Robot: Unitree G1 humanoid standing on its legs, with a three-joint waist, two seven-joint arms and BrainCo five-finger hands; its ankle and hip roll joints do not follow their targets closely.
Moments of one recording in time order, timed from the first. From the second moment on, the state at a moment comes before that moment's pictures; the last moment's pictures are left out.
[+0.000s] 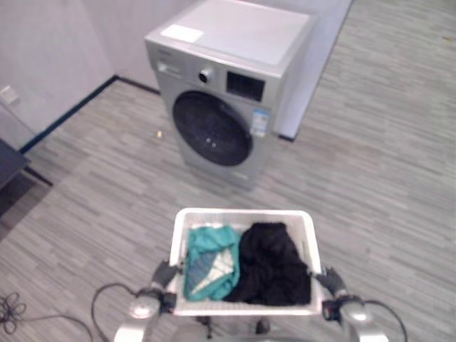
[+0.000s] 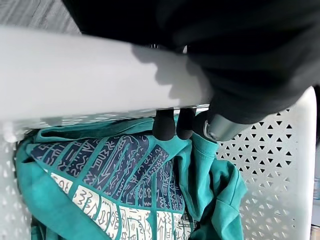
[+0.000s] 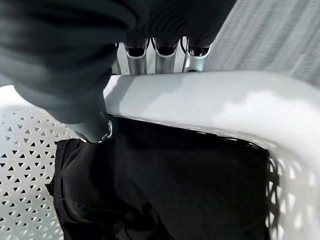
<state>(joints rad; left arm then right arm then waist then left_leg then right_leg) 0.18 0.26 -0.11 0.30 -0.17 0.07 0.02 0.16 -0.31 0.05 0.44 0.13 0.01 0.00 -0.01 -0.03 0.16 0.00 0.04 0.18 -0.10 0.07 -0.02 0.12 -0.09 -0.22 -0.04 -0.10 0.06</state>
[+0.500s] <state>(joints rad) 0.08 0.35 -0.07 0.10 -0.17 0.06 0.03 0.08 -0.32 0.01 0.24 0.17 0.04 0.00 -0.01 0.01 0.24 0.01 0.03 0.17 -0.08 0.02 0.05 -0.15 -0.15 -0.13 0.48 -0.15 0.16</state>
